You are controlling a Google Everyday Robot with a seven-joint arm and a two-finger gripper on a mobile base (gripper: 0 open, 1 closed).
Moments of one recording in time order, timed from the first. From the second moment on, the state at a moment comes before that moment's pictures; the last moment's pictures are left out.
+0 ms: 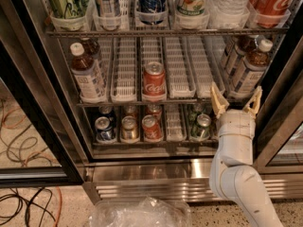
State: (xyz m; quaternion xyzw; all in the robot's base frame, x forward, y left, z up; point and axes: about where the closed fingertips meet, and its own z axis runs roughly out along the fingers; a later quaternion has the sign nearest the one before) arm 0.577 -0.268 0.844 0.05 0.56 -0.11 0.82
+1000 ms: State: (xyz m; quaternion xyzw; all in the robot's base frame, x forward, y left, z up) arm 0.599 -0.284 0.853 0.13 0.53 -0.16 0.82
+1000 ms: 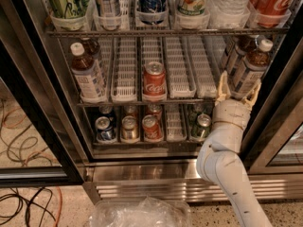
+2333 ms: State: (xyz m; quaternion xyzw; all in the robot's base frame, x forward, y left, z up) arm 0.610 -0.311 0.855 0.20 0.51 -0.22 0.81
